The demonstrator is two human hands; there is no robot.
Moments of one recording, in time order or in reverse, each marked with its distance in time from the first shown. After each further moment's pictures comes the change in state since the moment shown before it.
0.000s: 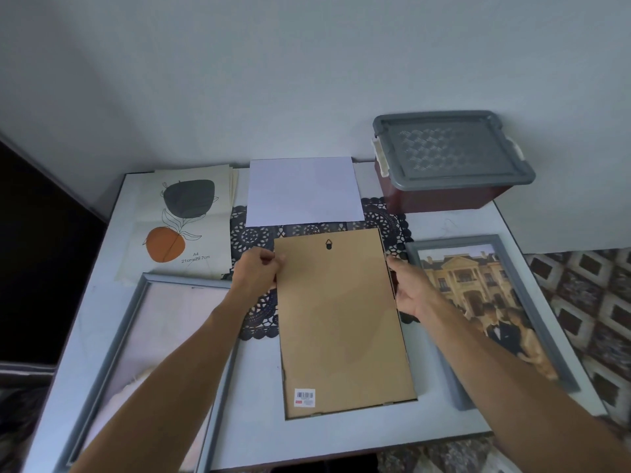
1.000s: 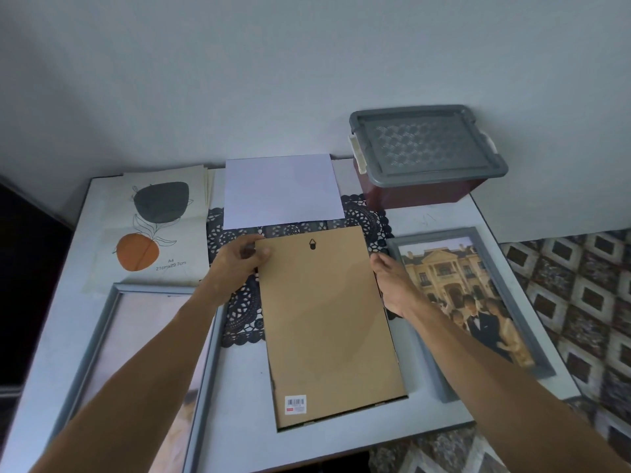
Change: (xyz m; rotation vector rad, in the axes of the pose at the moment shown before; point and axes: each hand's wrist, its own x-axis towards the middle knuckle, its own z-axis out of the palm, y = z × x) left_hand 0.008 0.014 -0.009 -0.216 -0.205 0.141; right_hand 0.033 0.024 -0.019 -0.342 0.029 -0.235
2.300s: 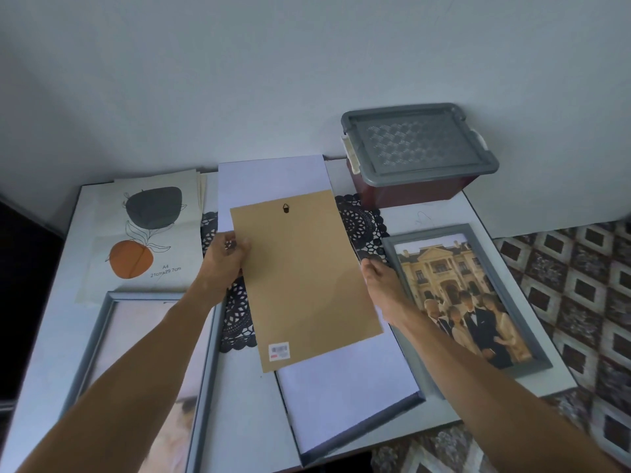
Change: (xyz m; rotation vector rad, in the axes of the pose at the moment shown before) left_hand 0.016 -0.002 -0.005 -0.162 0.130 -0.089; right_hand -0.046 -0.017 0.013 -0.254 0.113 -0.178
